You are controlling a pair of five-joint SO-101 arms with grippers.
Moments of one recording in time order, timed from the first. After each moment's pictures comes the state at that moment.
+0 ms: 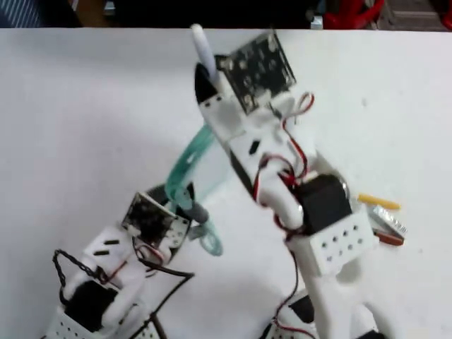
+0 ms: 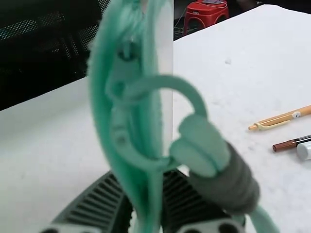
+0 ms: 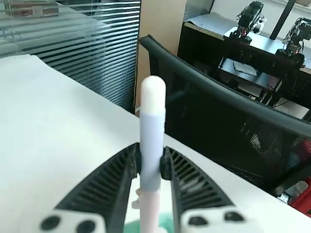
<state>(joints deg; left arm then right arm) 24.7 -103.5 81.5 52.2 -6.6 -32.4 -37.2 10.5 47.3 14.1</state>
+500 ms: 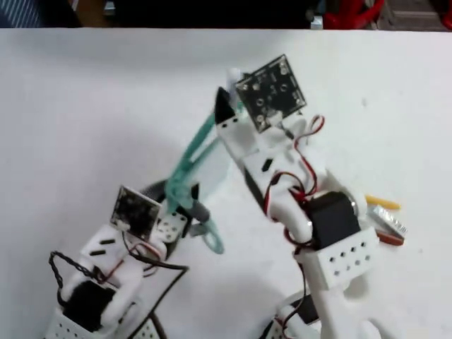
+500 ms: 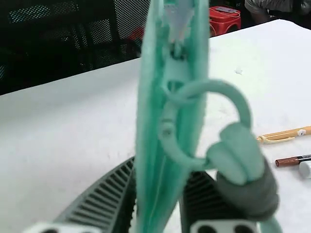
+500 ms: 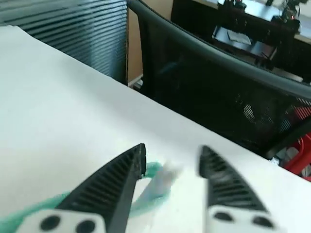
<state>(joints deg) 22.2 -103.5 81.5 52.2 -1.1 -28.6 -42.5 17.3 51.9 14.0</state>
